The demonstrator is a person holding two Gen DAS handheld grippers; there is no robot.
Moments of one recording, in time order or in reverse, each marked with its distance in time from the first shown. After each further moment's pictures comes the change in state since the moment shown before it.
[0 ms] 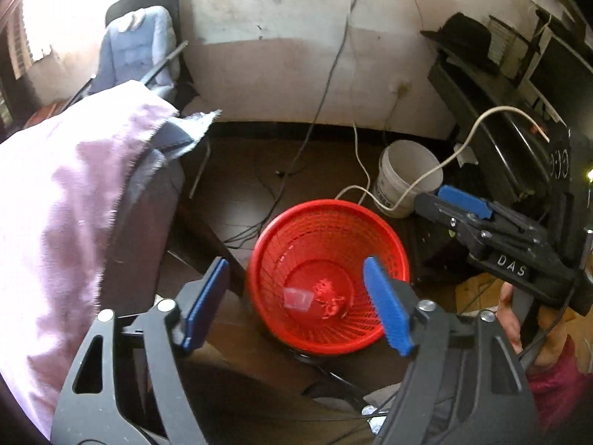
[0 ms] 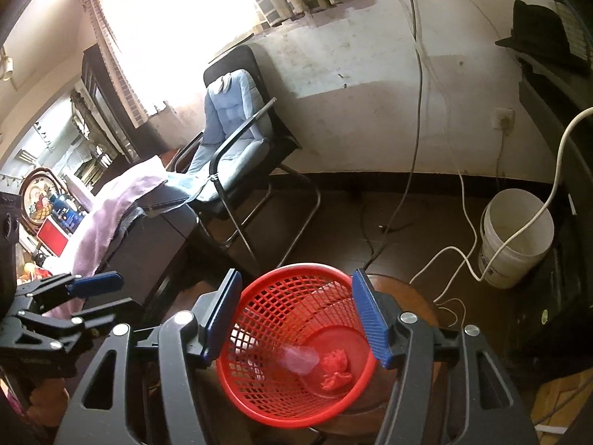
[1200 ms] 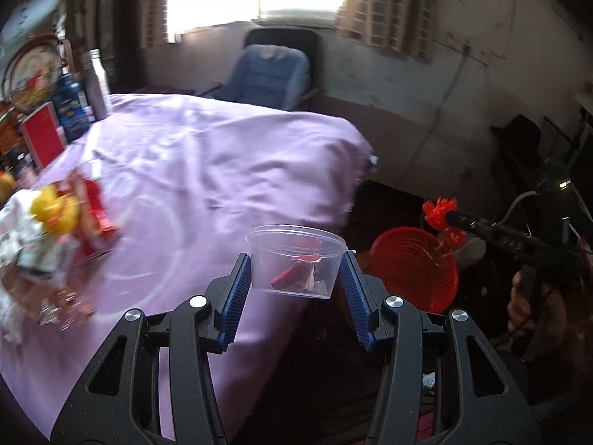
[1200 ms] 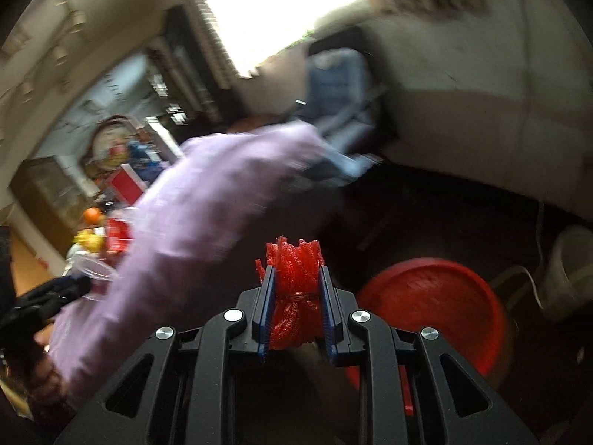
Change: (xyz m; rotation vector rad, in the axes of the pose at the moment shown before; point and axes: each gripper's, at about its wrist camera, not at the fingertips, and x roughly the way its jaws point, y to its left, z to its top) left arm -0.172 0.105 -0.112 -0.275 -0.229 0.201; right arm -0.005 0.119 -0.002 -0.162 0.109 0.237
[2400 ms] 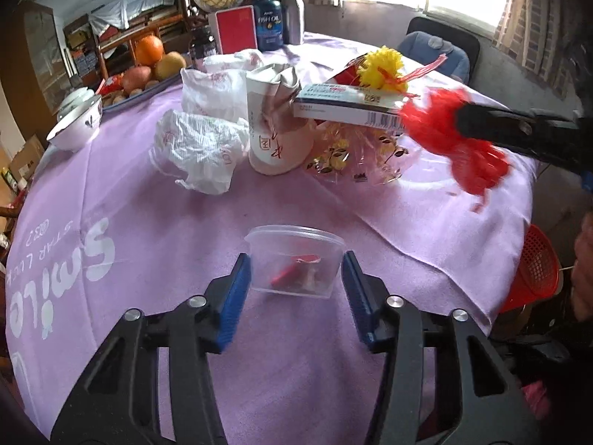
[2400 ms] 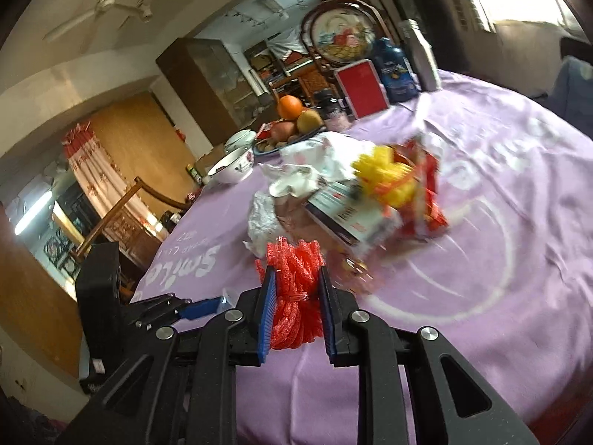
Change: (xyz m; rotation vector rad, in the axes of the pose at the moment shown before) left arm -0.100 0.195 -0.131 -0.340 0.079 0.401; right arm 0.073 0.351 -0.033 -0.445 0.300 0.614
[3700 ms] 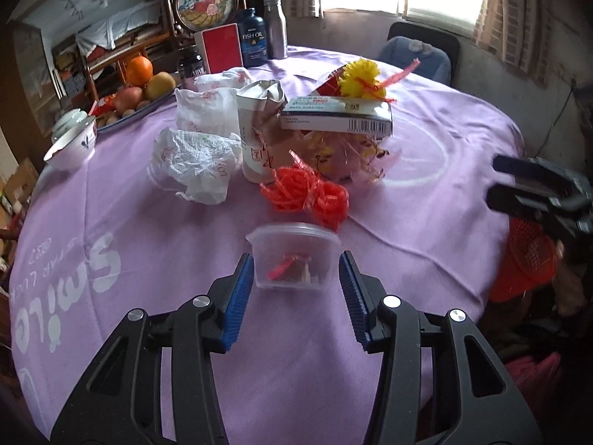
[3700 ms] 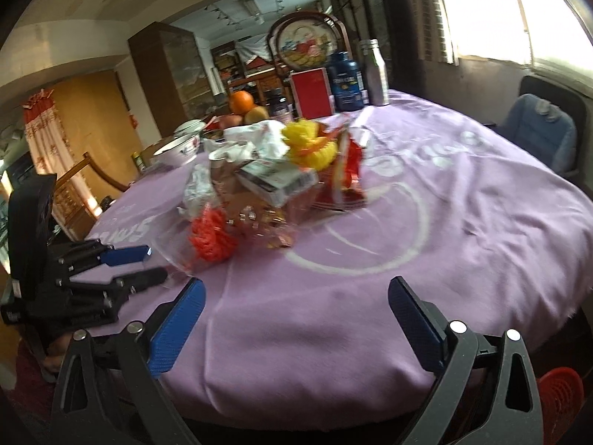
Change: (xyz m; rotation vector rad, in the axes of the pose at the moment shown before) left arm -0.016 -0.004 -0.008 0.077 -0.054 -0.019; right arm -0.010 0.002 -0.040 -0.127 -0.036 -0.266
